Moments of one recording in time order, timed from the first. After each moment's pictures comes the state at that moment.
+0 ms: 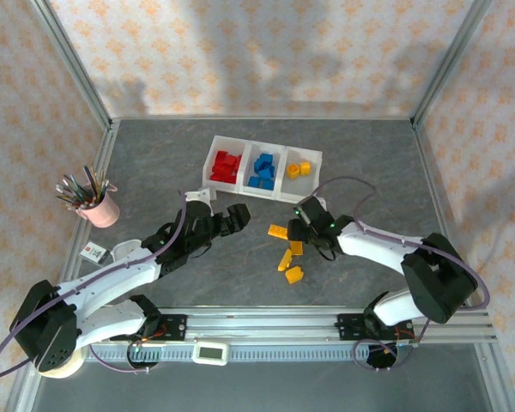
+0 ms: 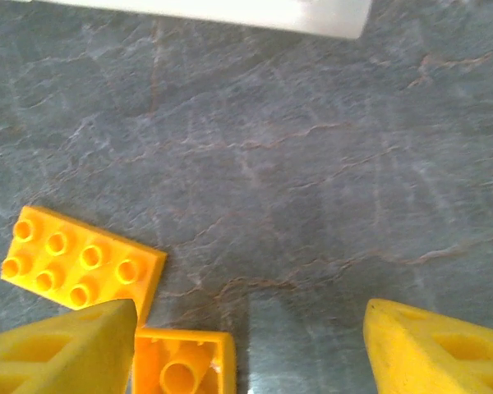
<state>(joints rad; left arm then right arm) -0.65 1.07 0.57 0.00 -0.08 -0.87 0.68 1.42 0.71 -0.33 0.18 0.66</state>
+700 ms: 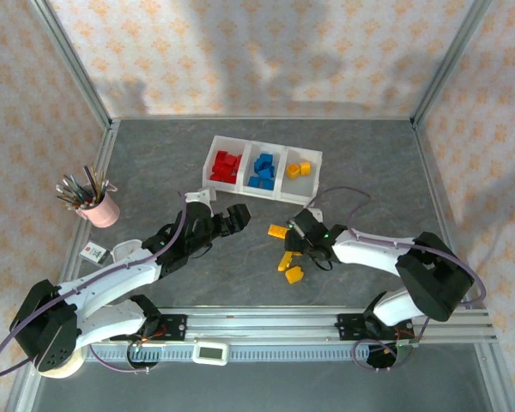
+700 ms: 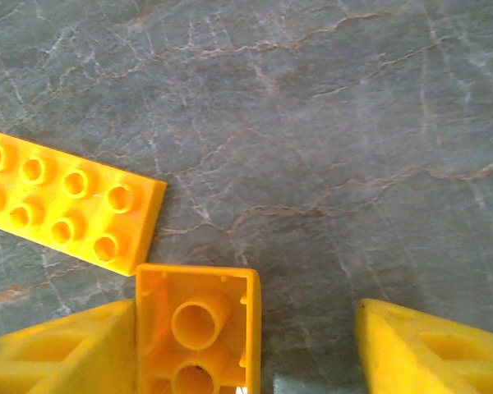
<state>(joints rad) -0.66 1.07 0.56 0.02 -0.08 -0.89 0.76 1.43 0.64 -0.31 0.21 0.77</state>
